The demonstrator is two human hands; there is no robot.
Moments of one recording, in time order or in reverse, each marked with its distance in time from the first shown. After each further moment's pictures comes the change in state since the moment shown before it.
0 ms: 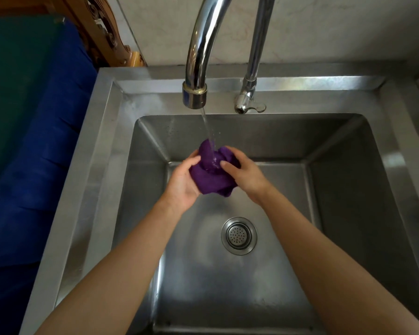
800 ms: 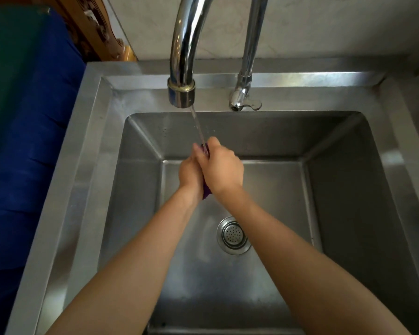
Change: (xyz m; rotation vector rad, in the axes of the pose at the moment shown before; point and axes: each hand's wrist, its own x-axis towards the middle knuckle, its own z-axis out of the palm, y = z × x) left_hand 0.022 -0.010 0.032 0.149 0.288 0.050; right_hand 0.001 -0.026 0.044 -0.743 0.296 -0.224
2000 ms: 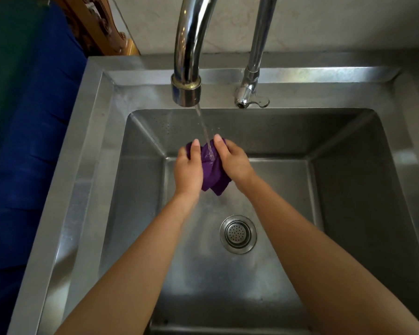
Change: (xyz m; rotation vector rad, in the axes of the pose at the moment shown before) left_hand -0.004 0.003 -0.006 0.404 0.298 0.351; right_hand 0.027 0.031 0.002 0.700 -0.214 0.287
